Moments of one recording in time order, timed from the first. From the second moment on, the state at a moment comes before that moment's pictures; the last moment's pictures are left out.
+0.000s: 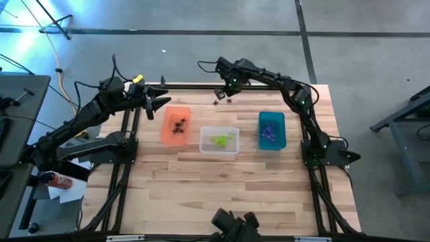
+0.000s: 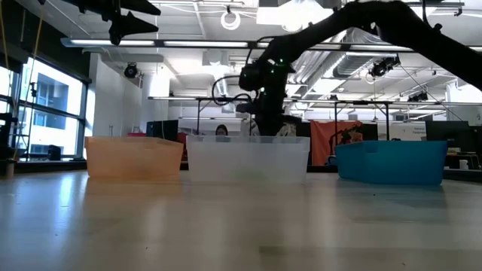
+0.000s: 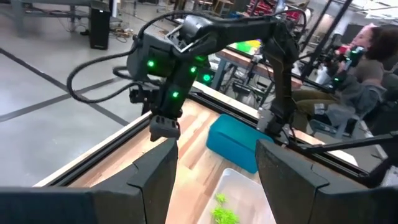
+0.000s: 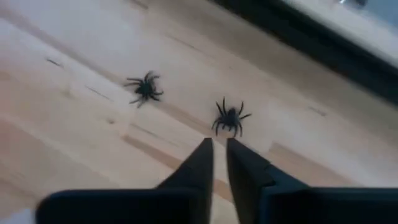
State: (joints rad) left arm 0.65 0.66 0.77 -0.29 0.29 -0.23; right arm -0.61 2.30 2.08 -1.13 -0.03 0.45
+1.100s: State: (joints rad) left arm 0.65 0.66 0.77 -0.29 0.26 -0.23; right arm -0.61 2.43 2.08 -1.13 0.04 0.52
